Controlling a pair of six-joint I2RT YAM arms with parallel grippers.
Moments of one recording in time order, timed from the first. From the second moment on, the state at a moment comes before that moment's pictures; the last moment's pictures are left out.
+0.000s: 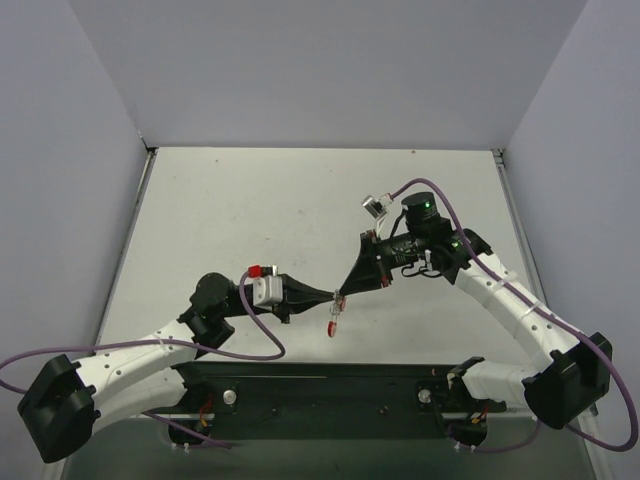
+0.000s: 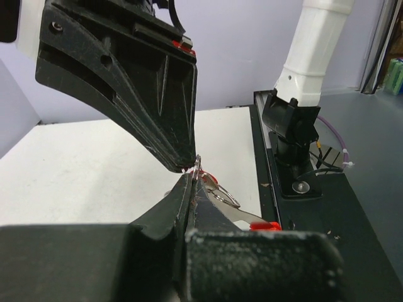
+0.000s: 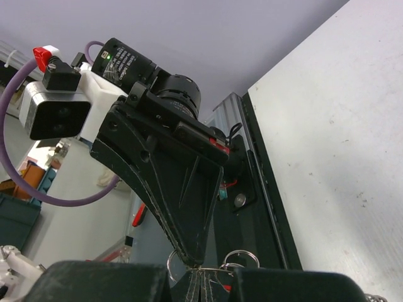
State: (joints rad) left arm -0.84 0.94 0.43 0.79 0.67 -0.04; right arm 0.53 1.21 1.04 -0.50 -1.13 0.21
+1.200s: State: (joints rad) left arm -0.90 0.96 0.35 0.96 0.61 0.08; right arm 0.53 1.21 1.04 -0.46 -1.23 0.27
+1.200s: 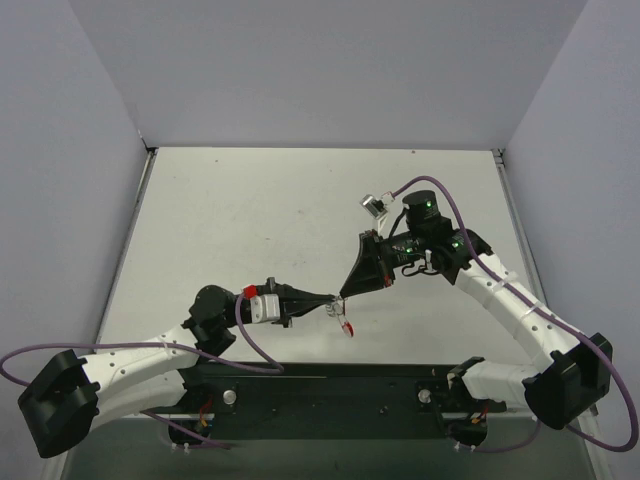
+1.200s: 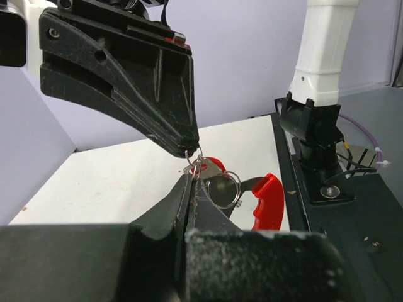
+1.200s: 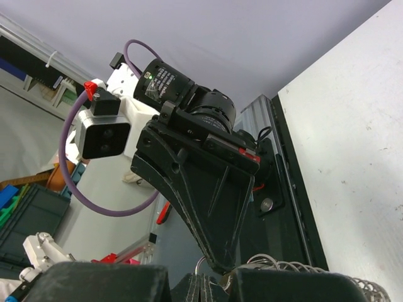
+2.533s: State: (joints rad) left arm -1.04 0.90 0.52 0.45 0.24 0.29; right arm 0.55 1.22 1.04 -0.41 -1.13 0.34
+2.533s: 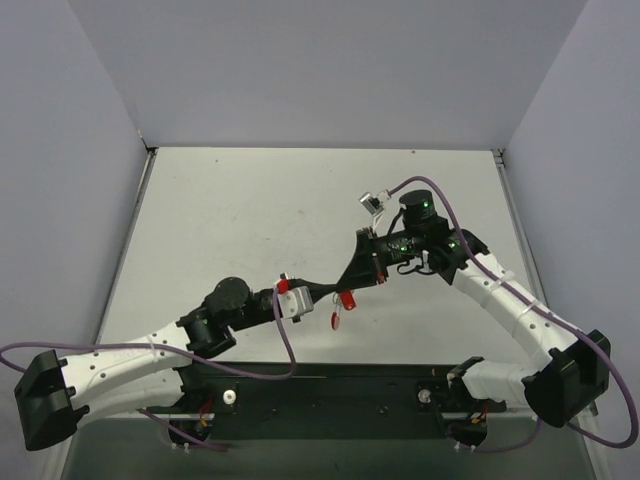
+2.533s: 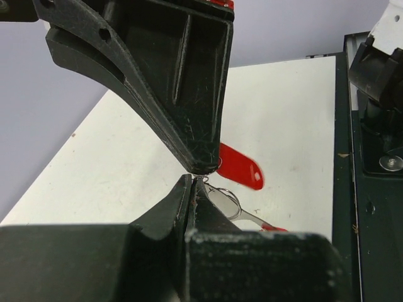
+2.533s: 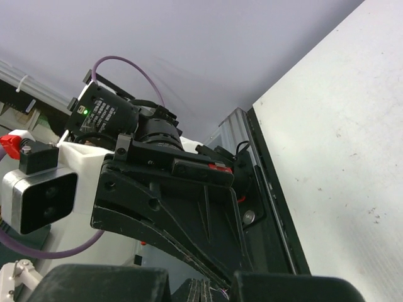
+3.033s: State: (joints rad) left arm -1.09 0.97 0.48 0.67 0.02 0.32; right arm 0.58 1.22 1.10 -0.39 -1.00 0.37
